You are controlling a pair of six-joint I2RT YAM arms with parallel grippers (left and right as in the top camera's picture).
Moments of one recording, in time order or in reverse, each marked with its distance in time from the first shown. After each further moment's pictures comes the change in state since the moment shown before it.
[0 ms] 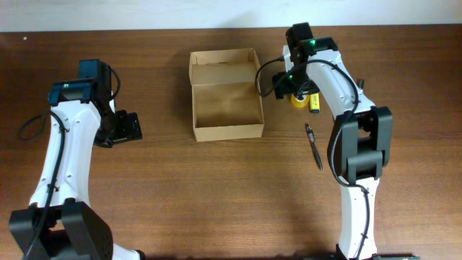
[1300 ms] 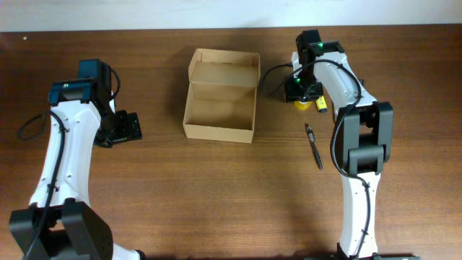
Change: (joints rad) left arm 0.000 0.000 0.000 0.000 0.000 0.003; right arm -0.063 0.065 0.001 0.005 -0.062 0.018
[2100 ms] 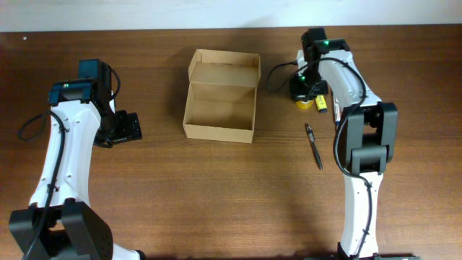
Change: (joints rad) left arm 0.000 0.000 0.000 0.000 0.000 0.000; right arm -0.040 0.000 0.039 -0.054 0.006 0.005
